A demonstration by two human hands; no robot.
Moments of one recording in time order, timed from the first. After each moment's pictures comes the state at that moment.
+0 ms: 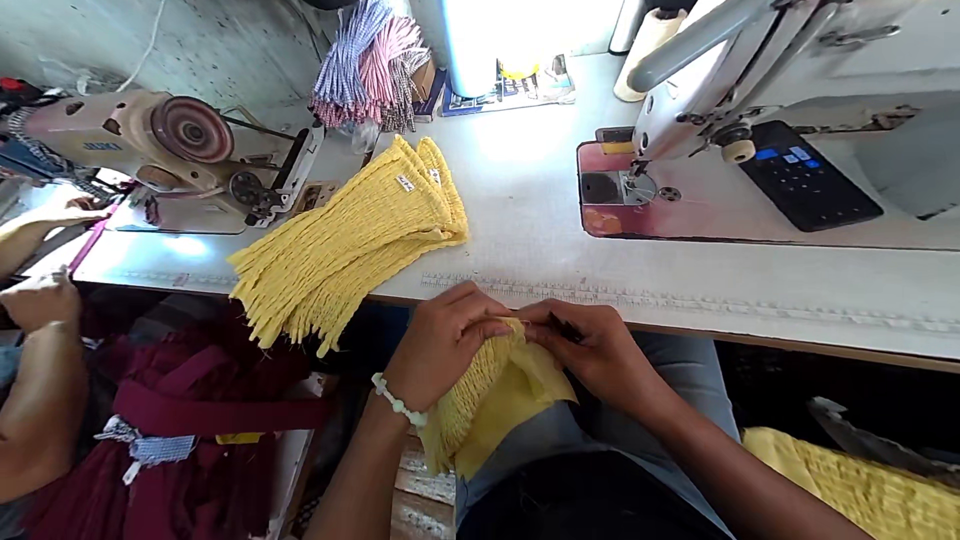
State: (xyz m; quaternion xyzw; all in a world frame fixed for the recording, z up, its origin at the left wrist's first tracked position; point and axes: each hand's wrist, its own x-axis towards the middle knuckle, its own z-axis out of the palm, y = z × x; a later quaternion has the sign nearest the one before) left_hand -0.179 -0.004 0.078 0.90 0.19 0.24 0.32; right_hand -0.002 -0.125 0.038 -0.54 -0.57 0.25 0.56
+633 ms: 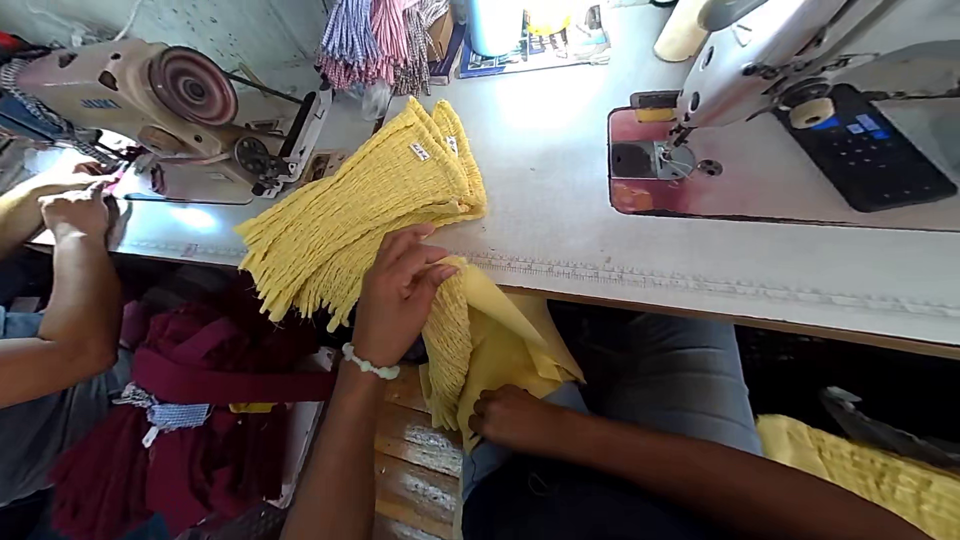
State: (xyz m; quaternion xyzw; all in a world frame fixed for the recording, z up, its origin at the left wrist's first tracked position) left_hand -0.217 0.034 0.068 0.88 0.28 0.31 0.22; right_hand -0.099 -0.133 -0.081 -0.38 -0.86 0.31 0.11
